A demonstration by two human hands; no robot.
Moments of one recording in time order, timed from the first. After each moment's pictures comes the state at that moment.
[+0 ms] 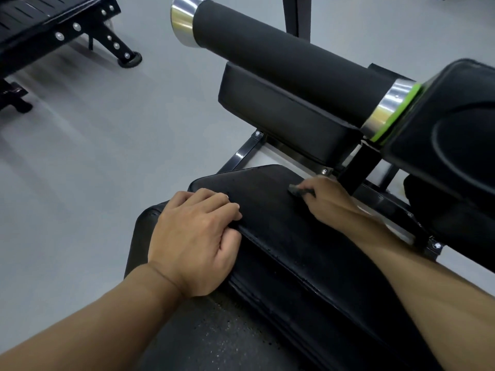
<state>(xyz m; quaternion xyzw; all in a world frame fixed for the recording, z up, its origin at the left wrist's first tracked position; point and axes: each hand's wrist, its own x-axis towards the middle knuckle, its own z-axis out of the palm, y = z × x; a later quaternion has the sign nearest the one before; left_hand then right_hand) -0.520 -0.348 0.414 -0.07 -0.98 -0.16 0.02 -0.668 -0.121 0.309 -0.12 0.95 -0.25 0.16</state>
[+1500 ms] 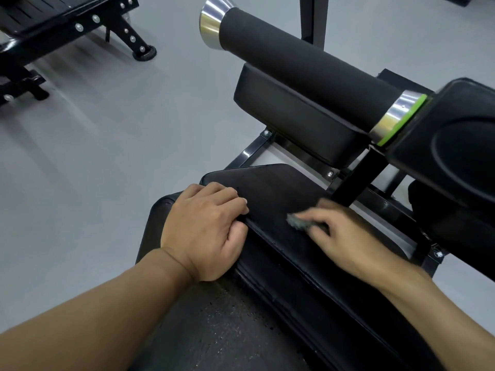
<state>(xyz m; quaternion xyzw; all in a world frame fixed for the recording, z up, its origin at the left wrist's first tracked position) -0.518 -0.351 0.414 -0.07 -0.98 -0.16 0.02 -0.589 -0.110 0.366 -0.22 0.90 -0.32 0.17</state>
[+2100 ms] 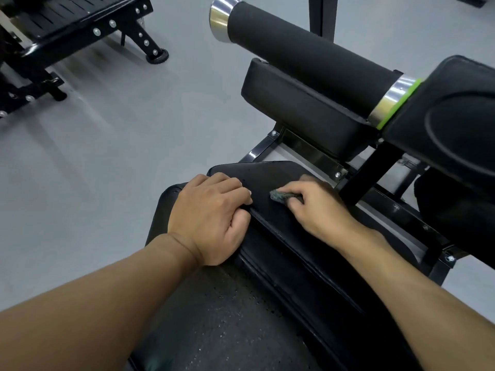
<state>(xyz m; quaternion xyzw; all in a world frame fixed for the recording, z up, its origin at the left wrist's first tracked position) -0.516 -0.349 0.415 -0.06 -0.98 -0.16 0.04 -0.607 -0.161 0.367 -0.20 0.92 -0.31 0.14</state>
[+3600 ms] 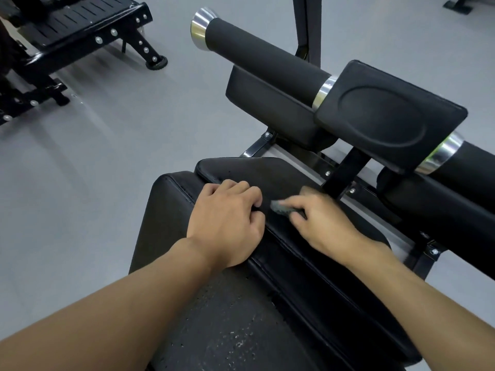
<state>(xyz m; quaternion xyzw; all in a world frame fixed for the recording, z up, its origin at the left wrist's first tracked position) -0.501 -0.288 0.415 0.00 -0.99 -0.12 -0.01 -0.577 -0.108 0.380 -0.22 0.92 -0.27 0.17</state>
